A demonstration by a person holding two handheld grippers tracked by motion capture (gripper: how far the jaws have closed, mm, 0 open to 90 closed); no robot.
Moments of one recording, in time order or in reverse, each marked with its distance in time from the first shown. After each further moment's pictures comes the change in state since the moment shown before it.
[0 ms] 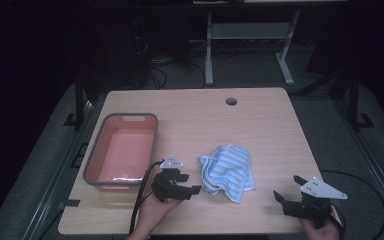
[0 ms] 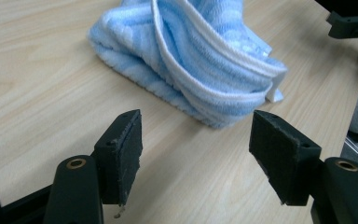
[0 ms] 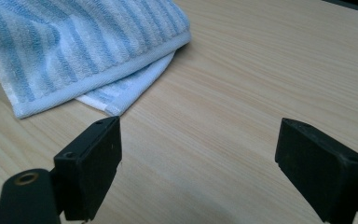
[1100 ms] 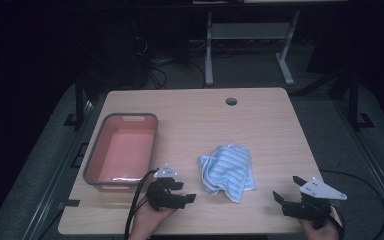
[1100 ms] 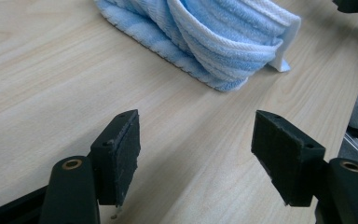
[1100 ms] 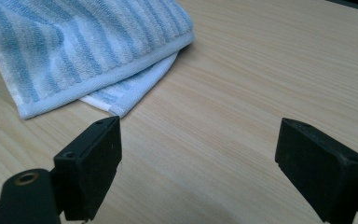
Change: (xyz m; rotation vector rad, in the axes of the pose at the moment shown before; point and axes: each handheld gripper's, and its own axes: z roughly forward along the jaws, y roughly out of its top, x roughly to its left) left arm 0.003 -0.026 -0.002 0.017 -0.003 -0.018; right arm 0.002 0.000 0.000 -0.001 0.007 0.005
